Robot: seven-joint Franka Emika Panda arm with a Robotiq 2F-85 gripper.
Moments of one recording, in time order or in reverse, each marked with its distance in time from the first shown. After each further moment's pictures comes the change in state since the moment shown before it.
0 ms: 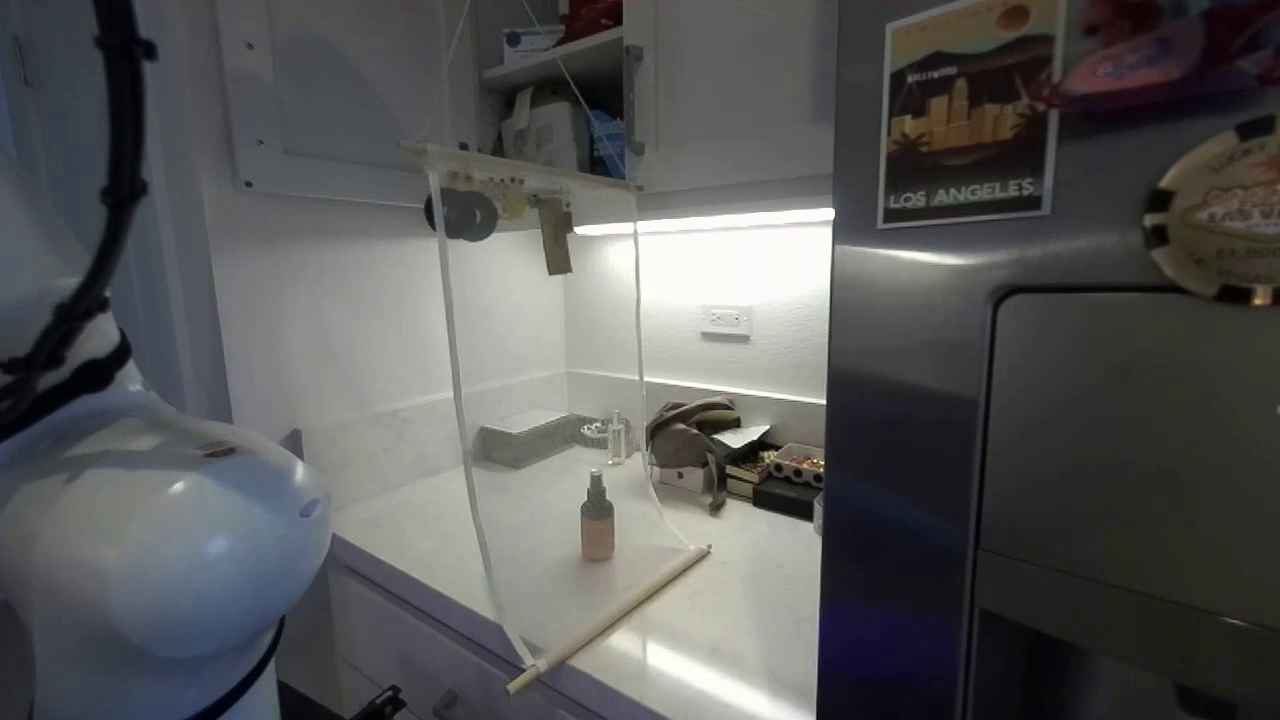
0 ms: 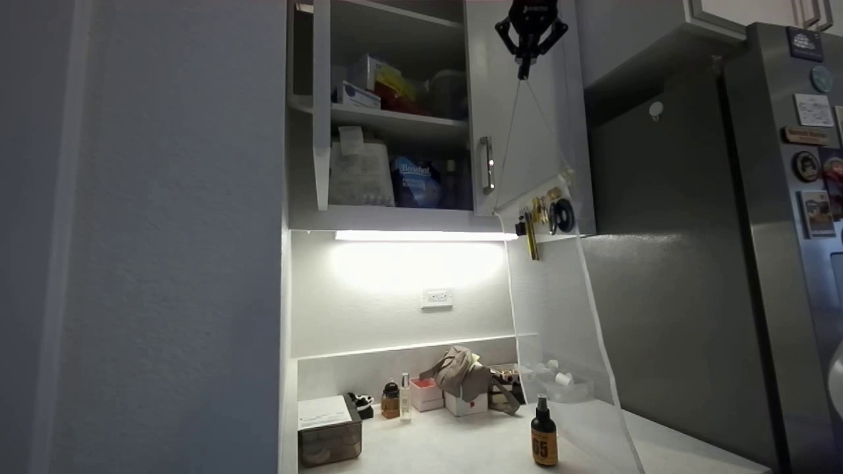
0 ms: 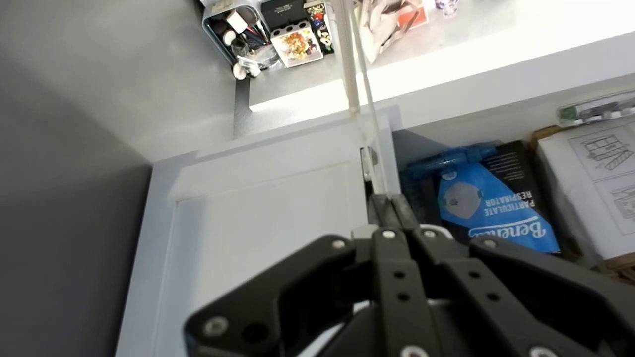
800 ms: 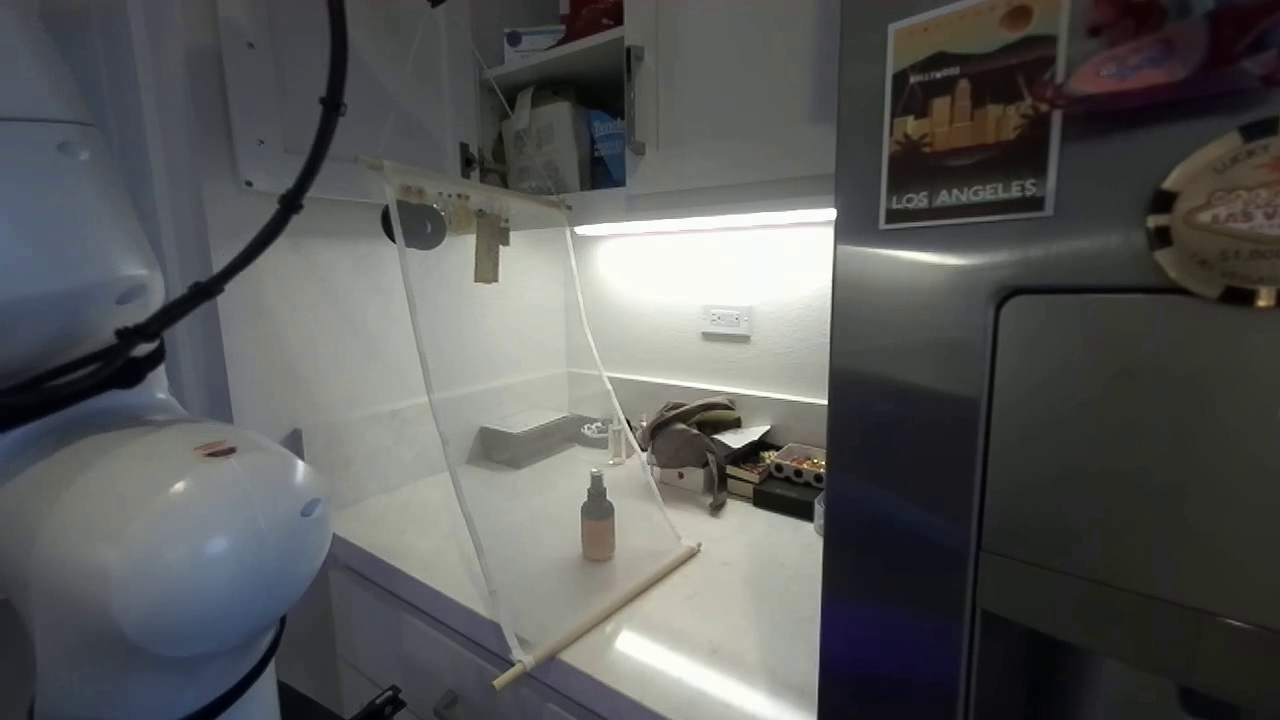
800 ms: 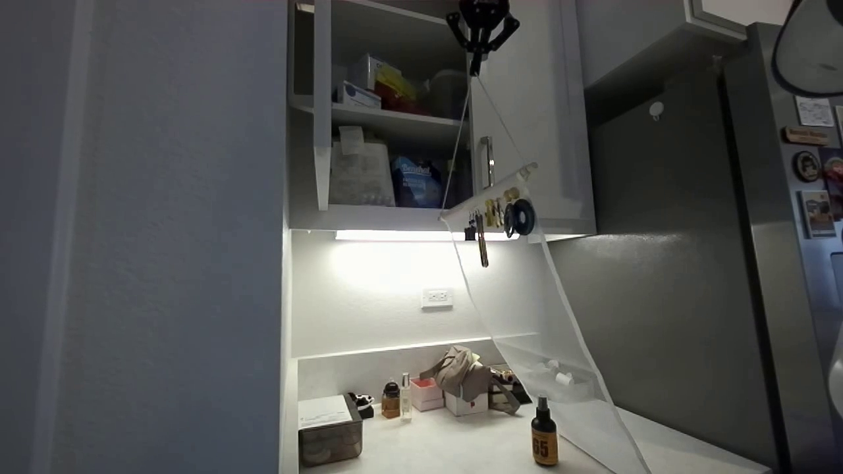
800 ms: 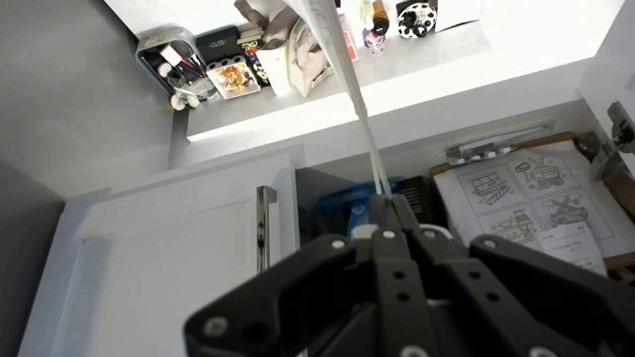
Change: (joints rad) arm 0.004 0.190 0.218 0.207 -0.028 -0.087 0.154
